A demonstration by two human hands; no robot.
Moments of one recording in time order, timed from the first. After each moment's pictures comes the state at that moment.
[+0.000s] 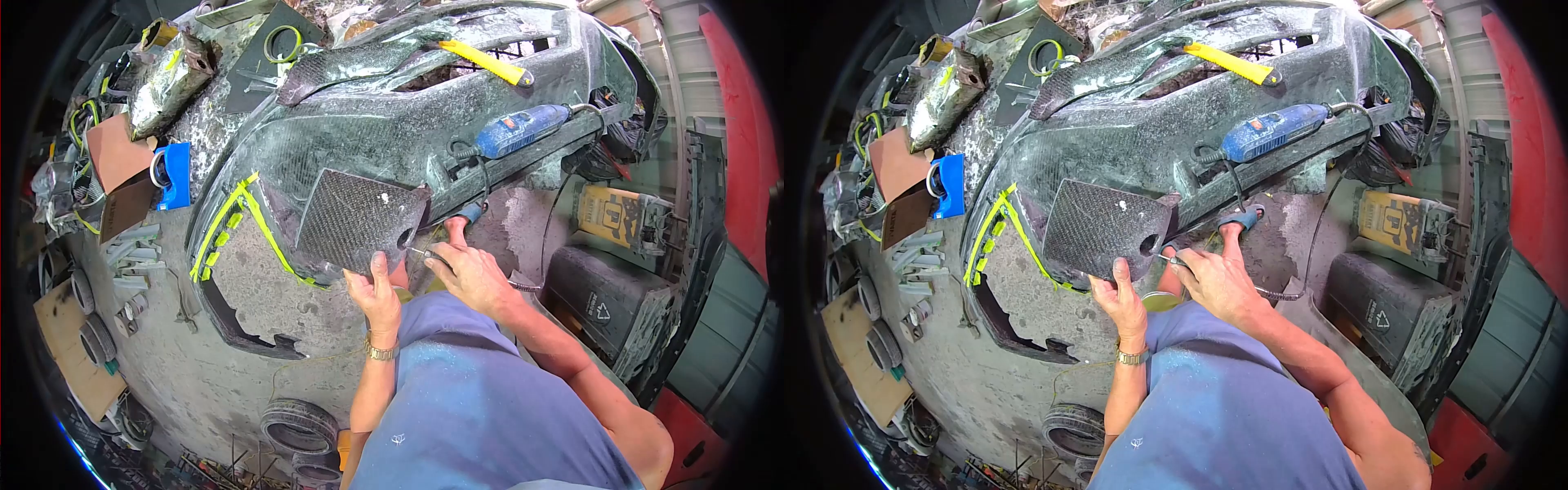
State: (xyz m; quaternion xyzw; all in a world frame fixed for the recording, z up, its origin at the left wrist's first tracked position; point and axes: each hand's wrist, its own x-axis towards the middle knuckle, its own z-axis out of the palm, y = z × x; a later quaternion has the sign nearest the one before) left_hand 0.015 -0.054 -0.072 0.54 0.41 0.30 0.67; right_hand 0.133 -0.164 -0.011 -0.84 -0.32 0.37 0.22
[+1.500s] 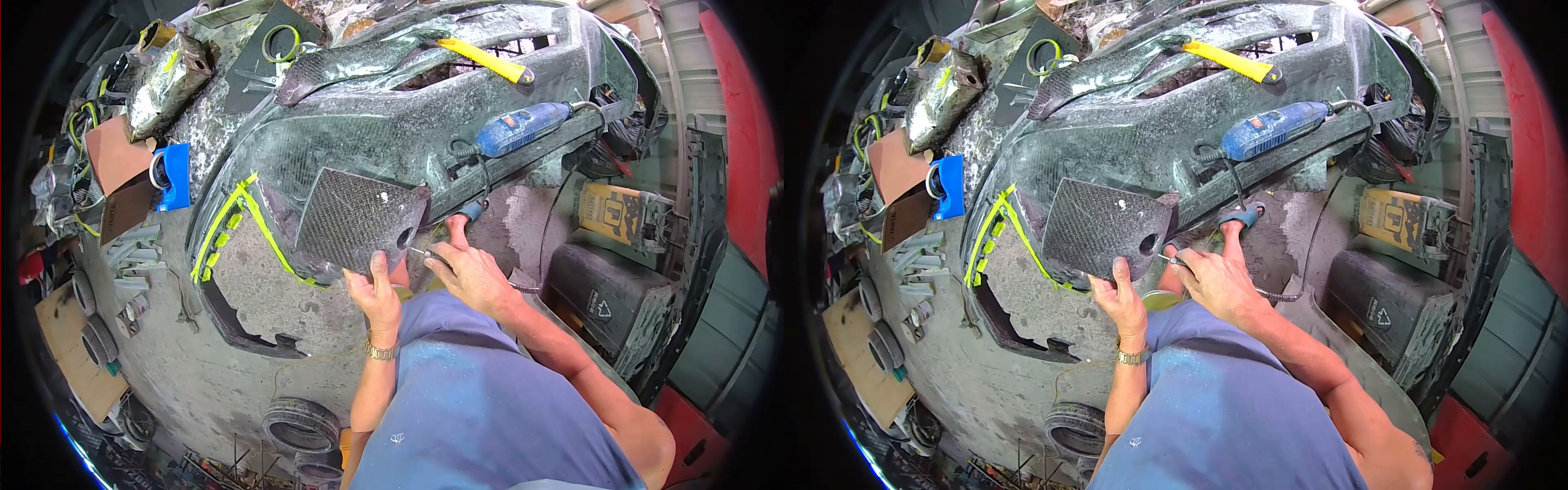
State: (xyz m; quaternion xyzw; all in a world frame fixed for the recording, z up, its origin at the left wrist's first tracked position) left_hand 0.015 -0.052 -0.072 0.54 0.41 0.30 0.67; right_hand 0.132 -0.164 -0.011 -0.84 -0.31 0.38 0.24
